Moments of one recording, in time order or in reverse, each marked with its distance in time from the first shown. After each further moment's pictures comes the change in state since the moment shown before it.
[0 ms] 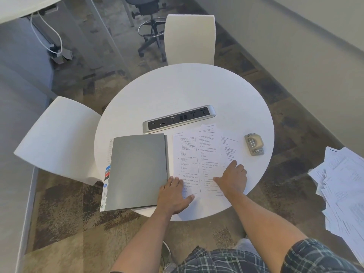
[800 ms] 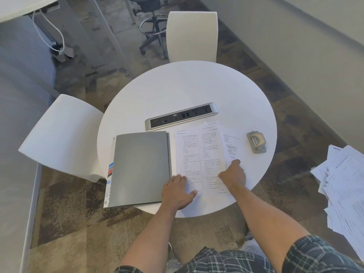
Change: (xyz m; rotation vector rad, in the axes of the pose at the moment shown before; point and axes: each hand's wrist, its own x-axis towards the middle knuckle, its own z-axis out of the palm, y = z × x) left_hand -0.002 0.007 -0.002 -0.116 0.058 -0.033; right_hand 0.013 0.000 0.000 0.387 -0.149 0.108
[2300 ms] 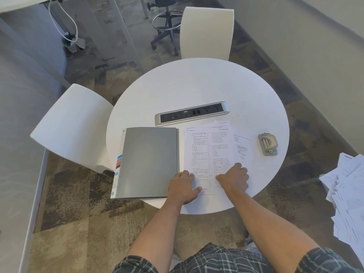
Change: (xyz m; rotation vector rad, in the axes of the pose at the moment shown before) left_hand 0.004 -0.009 -0.003 0.028 -0.025 0.018; right_hand -0.041 -0.029 0.015 -0.129 0.037 0.084
